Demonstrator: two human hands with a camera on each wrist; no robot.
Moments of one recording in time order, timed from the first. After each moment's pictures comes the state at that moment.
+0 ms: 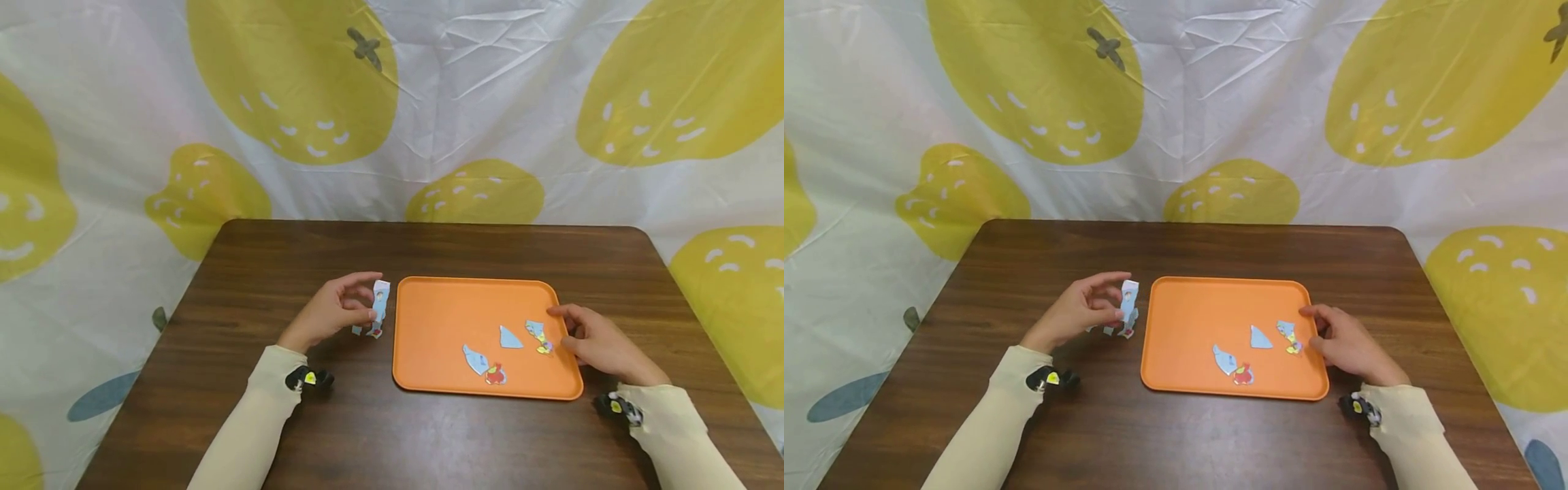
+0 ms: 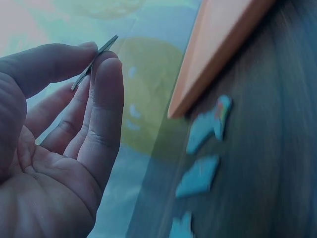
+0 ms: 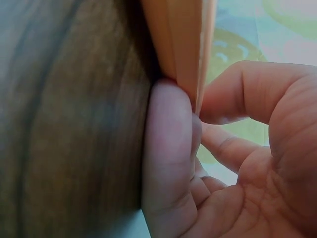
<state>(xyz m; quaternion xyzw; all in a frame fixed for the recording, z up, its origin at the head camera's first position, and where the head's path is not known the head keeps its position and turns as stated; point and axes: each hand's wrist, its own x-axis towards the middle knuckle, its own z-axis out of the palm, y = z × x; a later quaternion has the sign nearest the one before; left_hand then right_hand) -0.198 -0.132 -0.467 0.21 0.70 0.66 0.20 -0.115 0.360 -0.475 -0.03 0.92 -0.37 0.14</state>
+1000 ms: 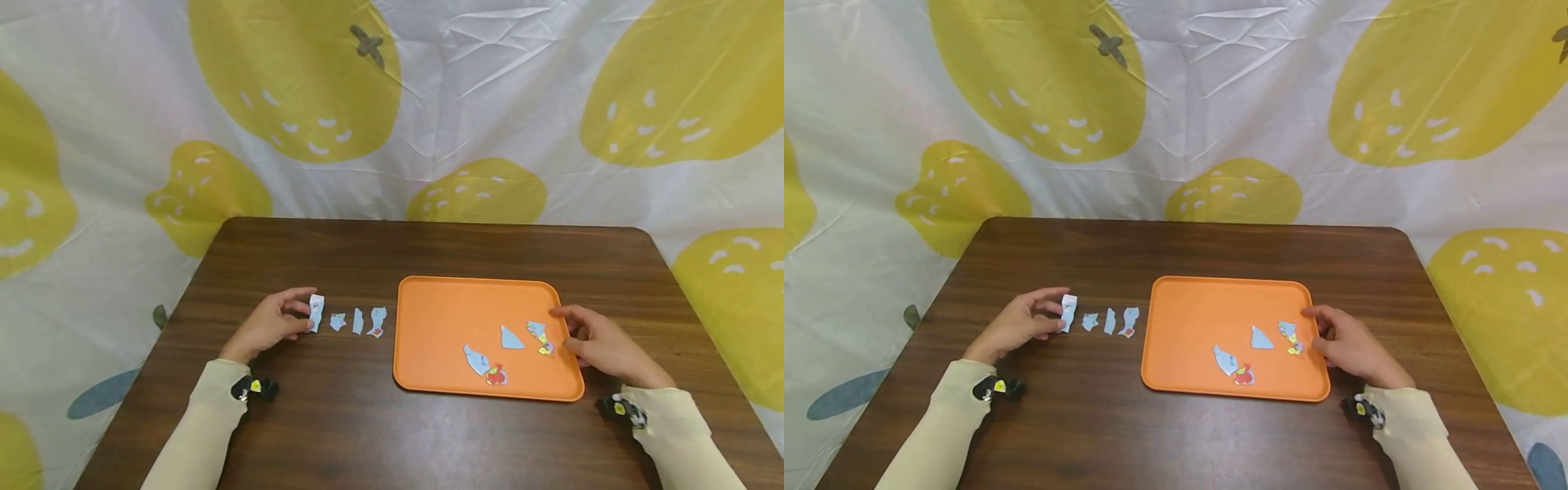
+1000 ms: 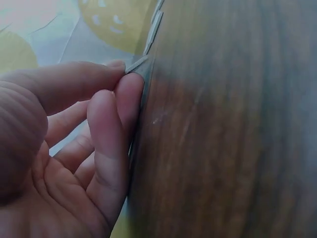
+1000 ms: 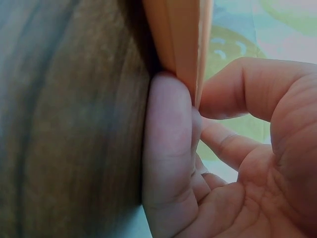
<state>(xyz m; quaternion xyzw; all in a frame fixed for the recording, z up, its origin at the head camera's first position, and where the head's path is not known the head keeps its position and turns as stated) -0.197 -0.238 -0.495 0.08 0.83 0.52 0.18 -0.114 0.366 -0.478 -0.03 0.91 -0.39 0.13</state>
